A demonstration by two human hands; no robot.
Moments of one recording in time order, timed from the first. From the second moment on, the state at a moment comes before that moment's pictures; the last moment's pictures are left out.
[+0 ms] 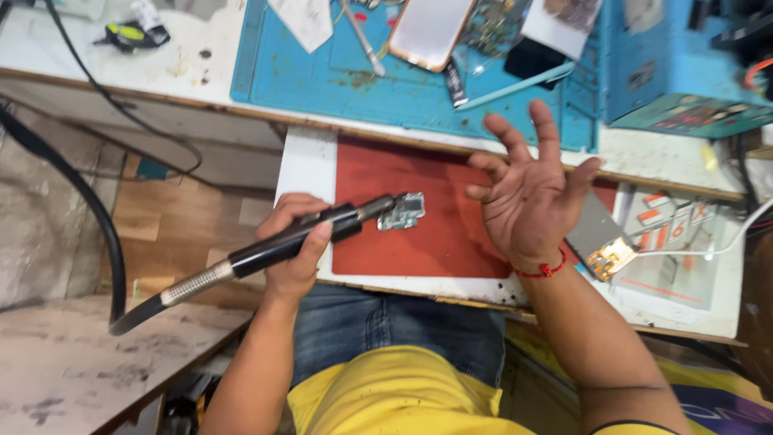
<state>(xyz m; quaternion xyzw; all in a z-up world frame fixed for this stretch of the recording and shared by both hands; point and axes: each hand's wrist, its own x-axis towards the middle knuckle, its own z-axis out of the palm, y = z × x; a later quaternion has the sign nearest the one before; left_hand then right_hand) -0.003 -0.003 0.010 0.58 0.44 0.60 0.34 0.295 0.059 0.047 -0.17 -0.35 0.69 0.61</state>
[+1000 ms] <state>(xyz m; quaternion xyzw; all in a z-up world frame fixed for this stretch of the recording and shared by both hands) -0.001 -0.004 0.005 0.57 0.47 0.59 0.33 0.266 0.059 0.061 -0.45 -0.87 0.19 0.08</state>
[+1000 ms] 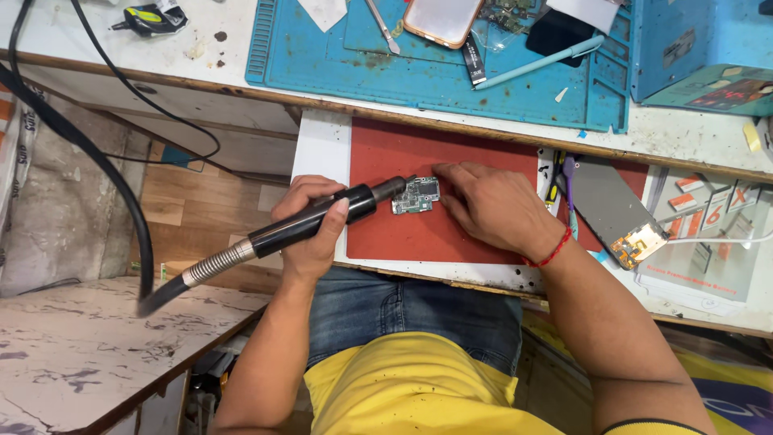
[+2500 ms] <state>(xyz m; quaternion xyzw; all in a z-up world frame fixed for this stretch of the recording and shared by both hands) -0.001 -0.003 0.004 0.59 0.44 0.60 0.32 0.266 0.057 0.066 -0.42 -0.88 0.19 0.08</state>
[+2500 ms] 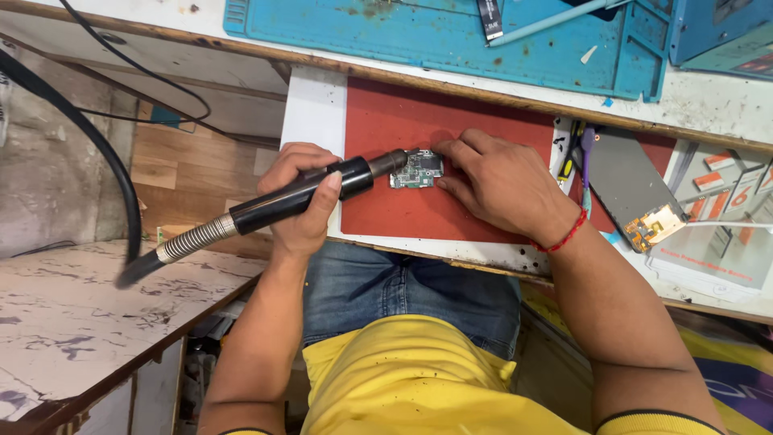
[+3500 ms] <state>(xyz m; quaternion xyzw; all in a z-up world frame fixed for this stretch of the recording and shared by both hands) -0.002 -0.006 0.002 0.57 0.46 0.60 0.33 0.267 0.059 0.060 -0.43 -0.88 0.21 0.07</state>
